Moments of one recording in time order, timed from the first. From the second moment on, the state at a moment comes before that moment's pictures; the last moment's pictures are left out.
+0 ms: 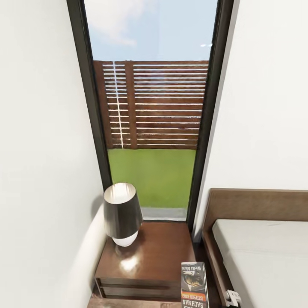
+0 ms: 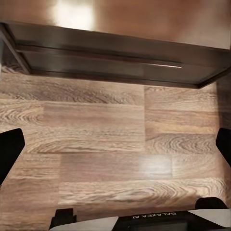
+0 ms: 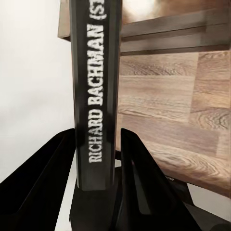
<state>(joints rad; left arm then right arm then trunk) -0.32 0.02 -0.08 -0.14 0.18 -0.20 -0.19 -0.53 -0.23 0.05 0.04 -0.18 0.10 0.89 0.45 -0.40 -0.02</state>
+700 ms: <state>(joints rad) -0.32 0.02 -0.08 -0.14 0.18 -0.20 -0.19 -0.53 -0.23 0.04 0.04 -0.18 0.10 0.89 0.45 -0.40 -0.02</state>
